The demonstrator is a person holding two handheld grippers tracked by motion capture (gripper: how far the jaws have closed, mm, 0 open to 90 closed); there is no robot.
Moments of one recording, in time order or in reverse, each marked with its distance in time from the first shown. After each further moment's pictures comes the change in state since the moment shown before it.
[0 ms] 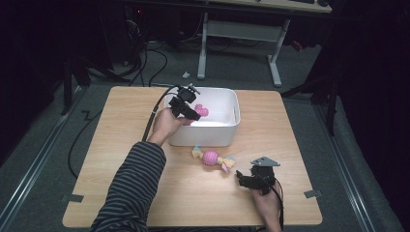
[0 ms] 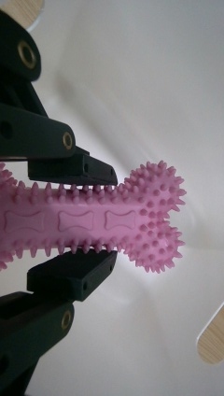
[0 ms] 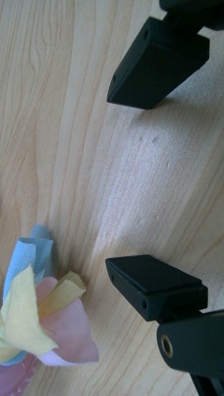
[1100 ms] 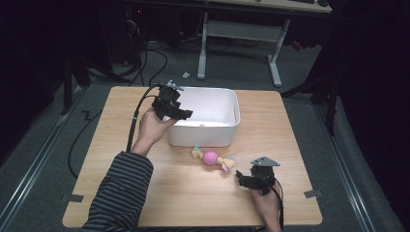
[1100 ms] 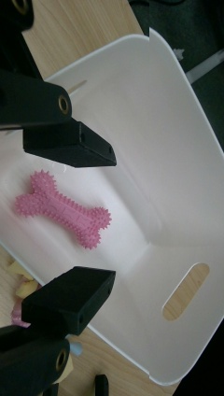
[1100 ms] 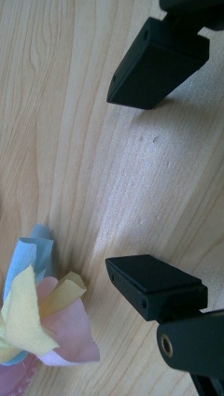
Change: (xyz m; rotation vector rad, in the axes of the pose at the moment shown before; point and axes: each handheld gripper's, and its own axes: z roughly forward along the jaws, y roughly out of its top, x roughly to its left) left arm -0.002 -0.034 -0.066 -0.214 0.048 -0.043; right arm 0.000 0.000 0.000 0.000 -0.001 0.002
